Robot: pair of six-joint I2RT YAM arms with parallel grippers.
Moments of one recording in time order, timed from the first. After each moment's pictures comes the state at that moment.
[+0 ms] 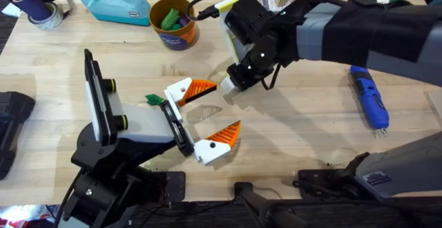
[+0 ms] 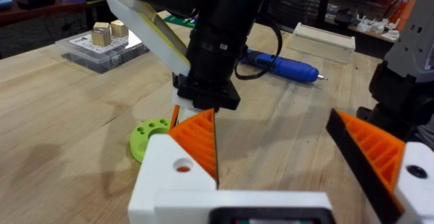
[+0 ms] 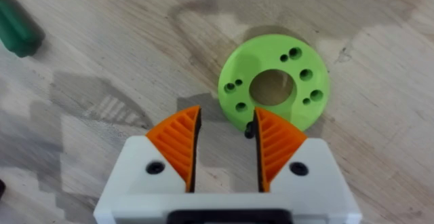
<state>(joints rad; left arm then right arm) -0.39 0.00 0.01 -0.06 0.69 -0.10 0.68 1.72 1.18 -0.75 -0.07 0.11</state>
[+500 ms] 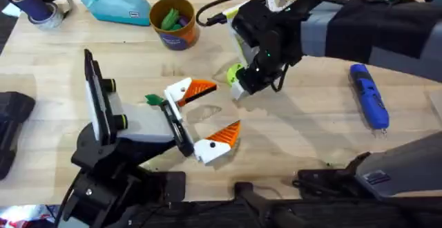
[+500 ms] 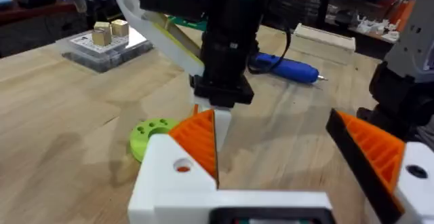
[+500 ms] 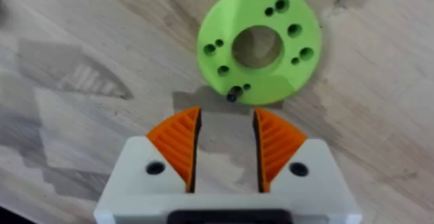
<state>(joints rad) -0.39 0.00 0.01 -0.06 0.69 -0.10 0.65 1.72 1.18 -0.88 -0.07 0.10</state>
